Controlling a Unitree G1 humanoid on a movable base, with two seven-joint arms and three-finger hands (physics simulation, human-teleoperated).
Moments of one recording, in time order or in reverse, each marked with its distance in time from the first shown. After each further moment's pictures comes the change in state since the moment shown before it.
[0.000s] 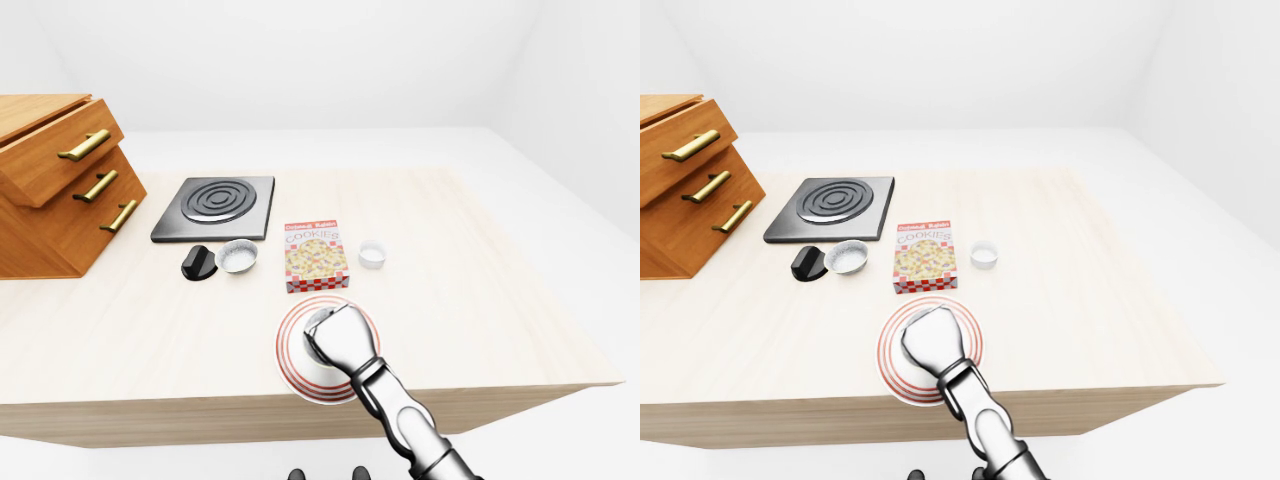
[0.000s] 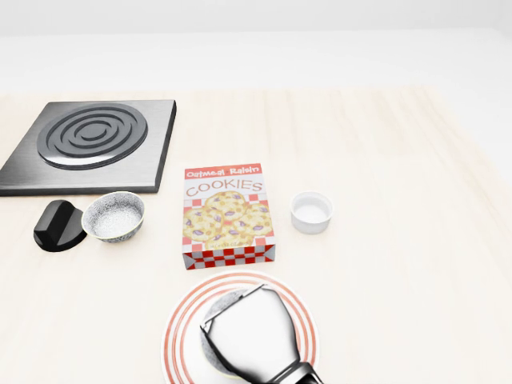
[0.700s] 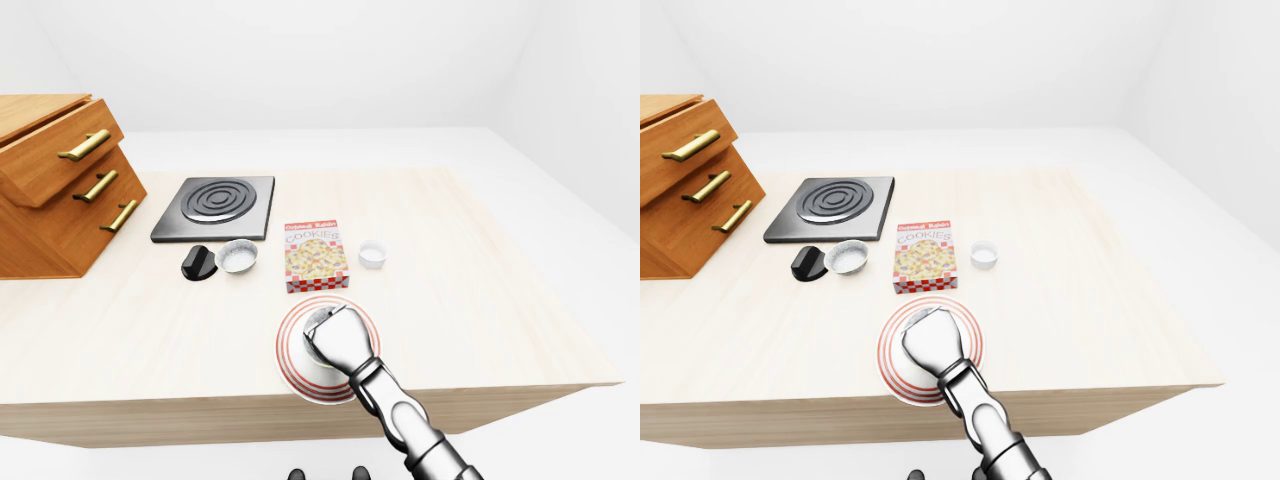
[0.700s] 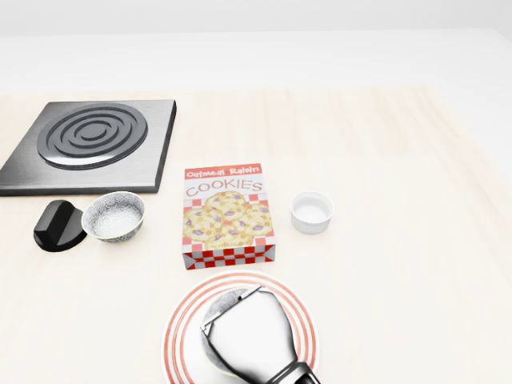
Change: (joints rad) left arm 0.001 0.004 0.000 0.013 -0.004 0.000 -0.002; right arm -0.049 0.014 -0.009 0.150 -0.041 0.000 -0.142
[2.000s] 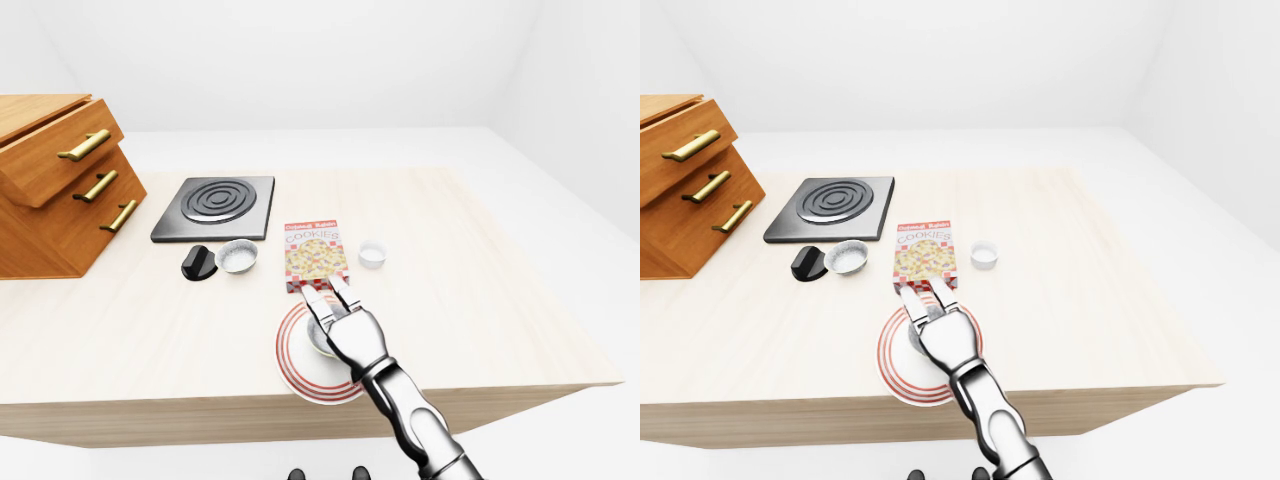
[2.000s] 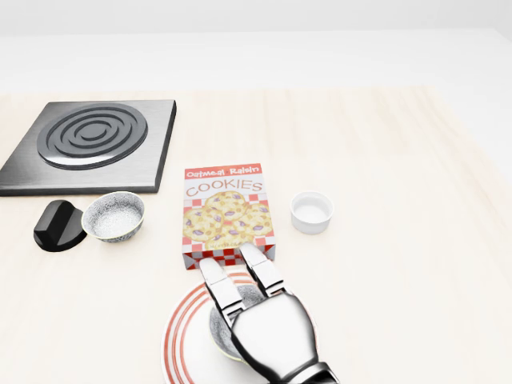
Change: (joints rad) left arm 0.007 0.001 0.018 -0.006 -0.008 0.000 0.007; right arm 0.075 -0.023 -0.058 -0.168 0.152 0.000 0.335
